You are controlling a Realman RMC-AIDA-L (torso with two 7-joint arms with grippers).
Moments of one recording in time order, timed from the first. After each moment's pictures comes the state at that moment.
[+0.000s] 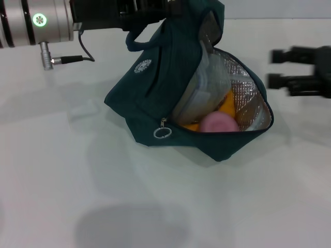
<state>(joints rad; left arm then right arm) -0.73 -2.06 0.83 0.79 1.78 1.47 -2.37 0.55 1.98 -0.74 -0.84 -1.77 -1.78 1.61</state>
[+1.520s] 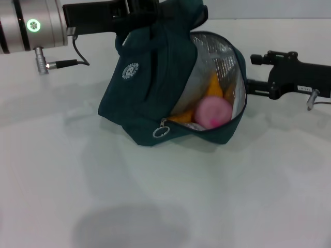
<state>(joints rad) -0.71 -2.05 0.82 0.77 1.77 1.46 -2.37 0.66 2.03 -0.85 -0.49 -1.76 -1.17 1.09</state>
